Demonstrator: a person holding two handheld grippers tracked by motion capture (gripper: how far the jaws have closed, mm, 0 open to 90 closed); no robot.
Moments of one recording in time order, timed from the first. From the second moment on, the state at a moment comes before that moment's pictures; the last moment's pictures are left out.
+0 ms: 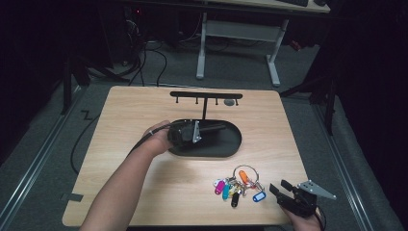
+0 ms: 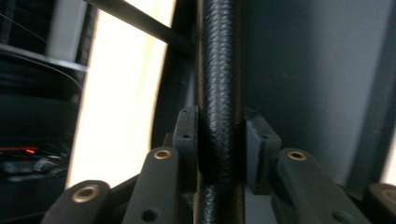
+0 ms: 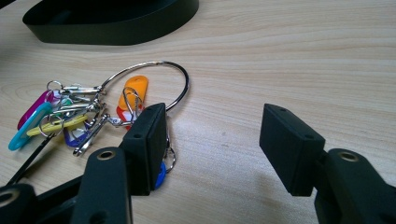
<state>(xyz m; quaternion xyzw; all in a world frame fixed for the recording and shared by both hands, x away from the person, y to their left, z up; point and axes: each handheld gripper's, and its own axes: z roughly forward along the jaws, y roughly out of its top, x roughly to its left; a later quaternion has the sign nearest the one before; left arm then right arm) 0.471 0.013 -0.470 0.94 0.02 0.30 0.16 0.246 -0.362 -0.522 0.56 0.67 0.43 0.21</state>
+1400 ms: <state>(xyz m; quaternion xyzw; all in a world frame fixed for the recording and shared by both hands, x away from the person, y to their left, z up) 0.373 0.116 -0.483 0.89 0.24 0.23 0.32 0.251 -0.355 -0.518 0.55 0.68 0.43 0.22</state>
